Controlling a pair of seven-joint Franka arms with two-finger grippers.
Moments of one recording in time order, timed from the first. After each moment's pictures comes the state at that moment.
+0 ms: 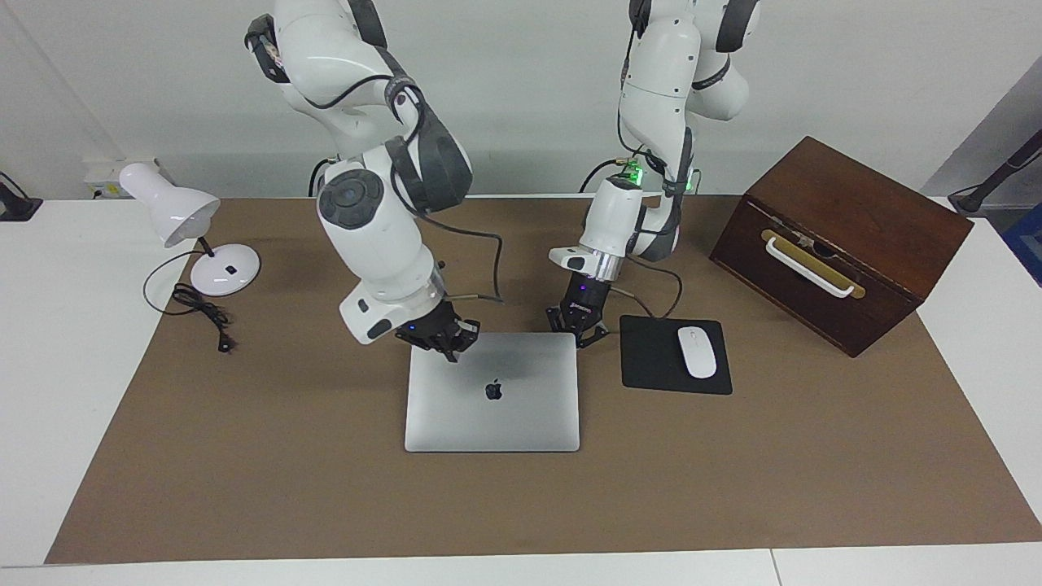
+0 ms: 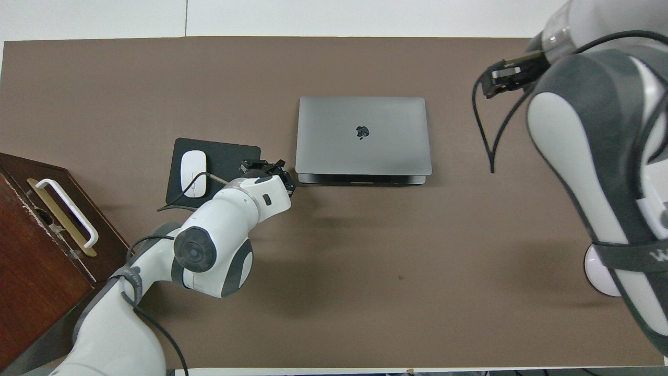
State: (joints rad) left arm -0.61 0.21 0.08 -2.31 -0.17 3.13 0.21; right arm 0.07 0.33 0.10 -1.22 -0.06 1.65 -0.01
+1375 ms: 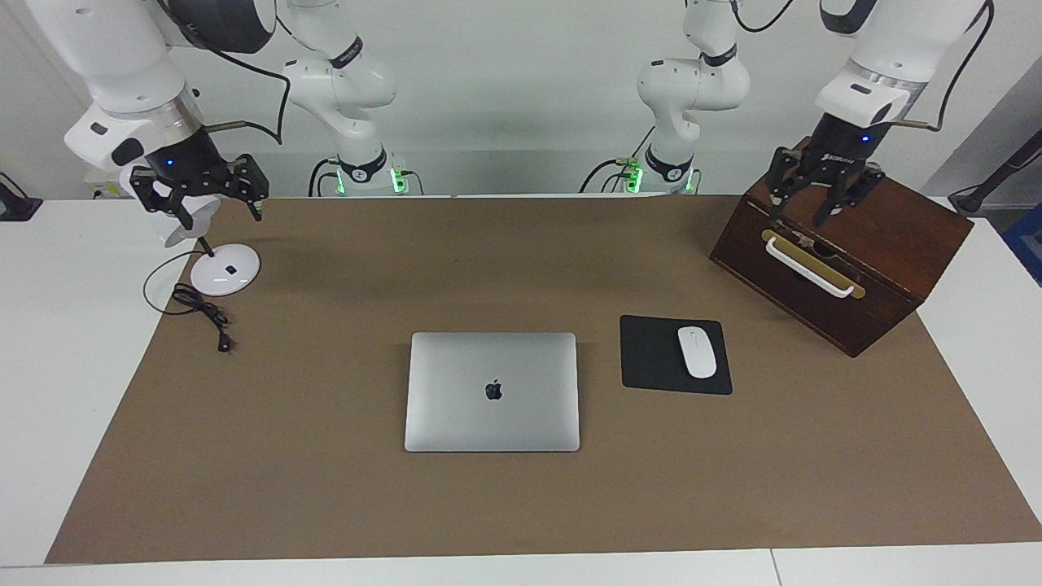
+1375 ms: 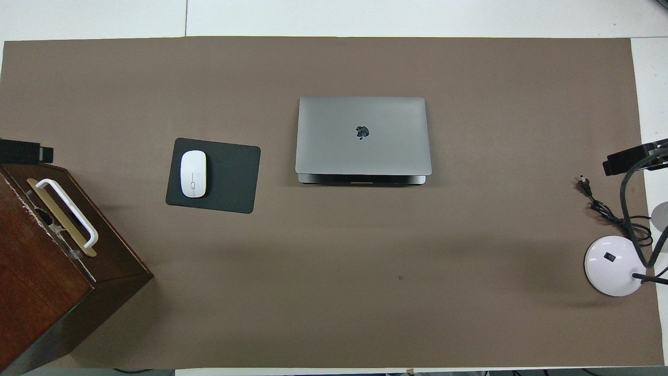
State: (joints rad) left arm -0.07 -0.08 0.10 -1.57 -0.07 1.65 0.14; right arm -0.01 -0.03 -0.02 -1.58 -0.04 1.53 -0.14
